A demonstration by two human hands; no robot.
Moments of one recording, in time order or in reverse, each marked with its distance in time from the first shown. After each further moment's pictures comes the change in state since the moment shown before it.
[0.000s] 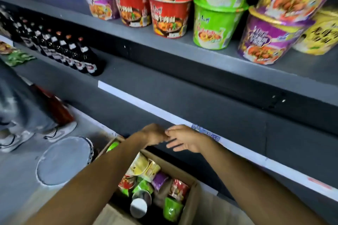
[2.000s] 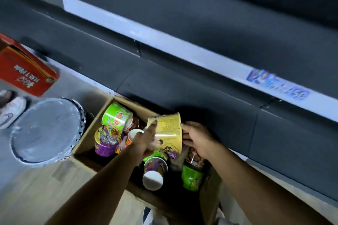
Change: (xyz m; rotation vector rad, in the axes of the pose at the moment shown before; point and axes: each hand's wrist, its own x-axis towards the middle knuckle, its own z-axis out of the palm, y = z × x) left_hand 0.185 -0.262 0.144 -0.932 0.066 -0.583; right_hand 0.223 0.181 0.094 0.496 0.295 0.196
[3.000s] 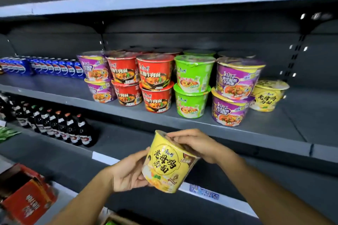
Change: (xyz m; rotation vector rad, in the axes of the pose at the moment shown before) left_hand -0.417 0.226 -0.026 0.142 -0.687 0.424; right_hand -0.376 -0.311 -0.104 -0.377 -0.181 -0.738
